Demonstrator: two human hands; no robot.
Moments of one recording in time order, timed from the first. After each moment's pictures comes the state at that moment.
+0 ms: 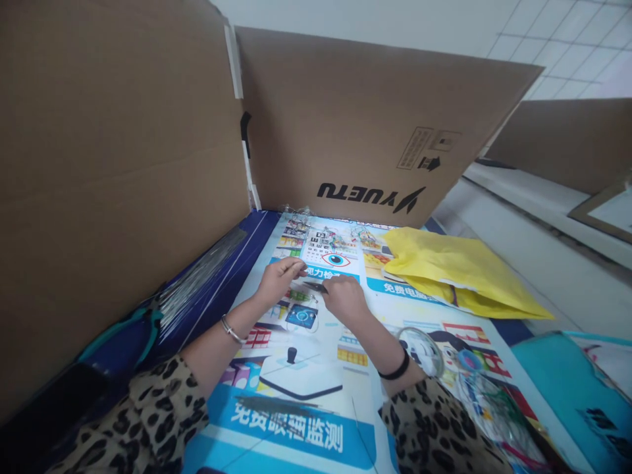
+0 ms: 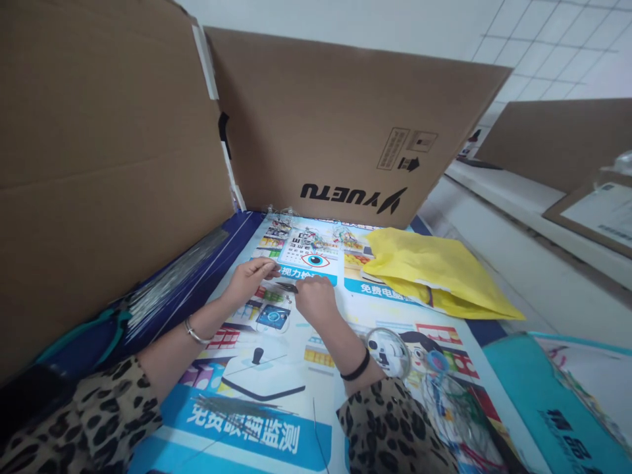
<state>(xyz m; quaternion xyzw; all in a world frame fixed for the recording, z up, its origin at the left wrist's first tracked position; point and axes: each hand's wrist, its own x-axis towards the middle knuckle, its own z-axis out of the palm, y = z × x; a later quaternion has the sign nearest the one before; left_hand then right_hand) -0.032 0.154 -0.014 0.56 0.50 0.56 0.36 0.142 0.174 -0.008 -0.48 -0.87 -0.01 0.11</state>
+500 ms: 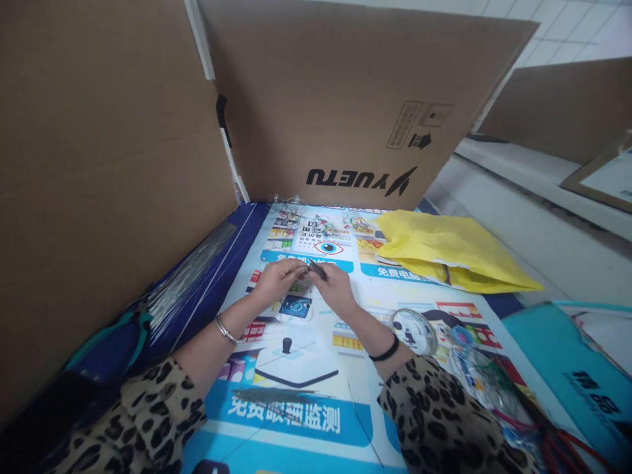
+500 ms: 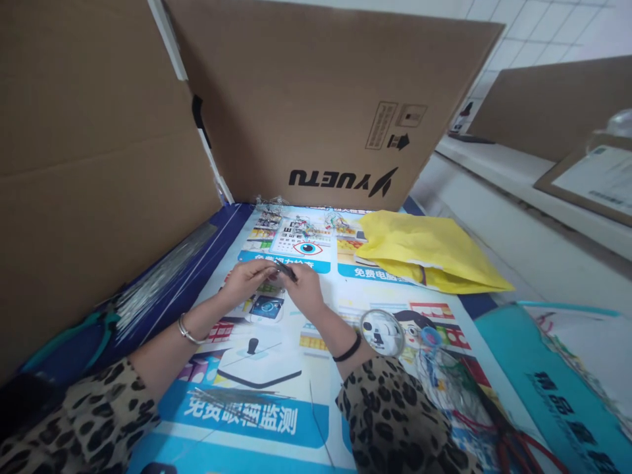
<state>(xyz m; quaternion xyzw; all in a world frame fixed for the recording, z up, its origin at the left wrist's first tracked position) -0.027 0.152 -0.023 0.72 0.49 0.44 0.22 0.138 0.177 -0.033 -0.45 -0.80 0.17 0.37</state>
